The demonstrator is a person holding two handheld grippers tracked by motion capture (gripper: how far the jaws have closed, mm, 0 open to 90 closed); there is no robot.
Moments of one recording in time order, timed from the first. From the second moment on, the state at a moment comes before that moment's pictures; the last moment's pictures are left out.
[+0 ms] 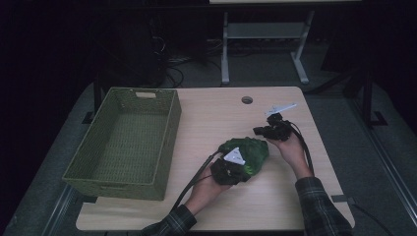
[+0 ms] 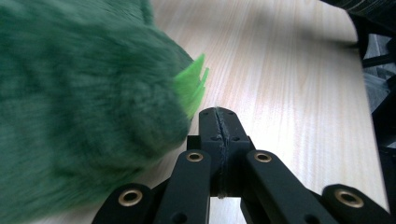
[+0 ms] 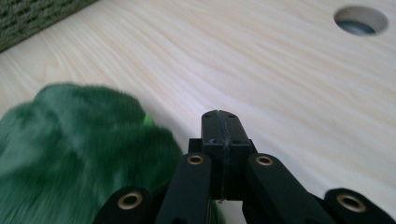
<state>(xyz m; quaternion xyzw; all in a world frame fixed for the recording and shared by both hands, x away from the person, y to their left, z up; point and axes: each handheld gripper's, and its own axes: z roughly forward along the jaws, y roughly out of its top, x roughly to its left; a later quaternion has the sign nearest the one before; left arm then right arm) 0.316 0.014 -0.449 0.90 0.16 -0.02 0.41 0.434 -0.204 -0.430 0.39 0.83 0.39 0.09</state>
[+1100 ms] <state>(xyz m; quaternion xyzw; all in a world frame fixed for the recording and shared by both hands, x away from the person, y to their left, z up) 0.344 0.056 -0.463 0.91 0.19 0.02 0.36 0.408 -0.197 -0.454 0.35 0.87 0.35 0.00</state>
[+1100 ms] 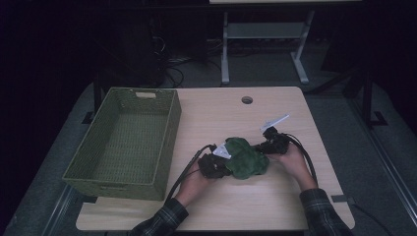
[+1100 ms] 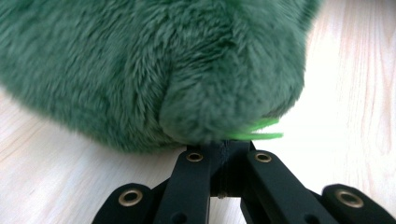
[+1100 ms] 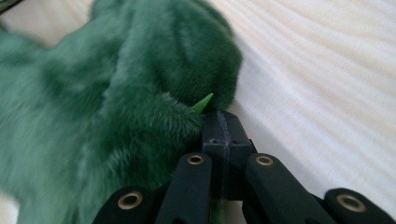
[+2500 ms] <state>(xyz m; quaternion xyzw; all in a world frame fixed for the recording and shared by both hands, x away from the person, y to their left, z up) 0.334 0.070 -0.407 0.92 0.17 0.06 0.35 0.296 -0.274 -0.474 0.45 0.80 0.35 0.17</state>
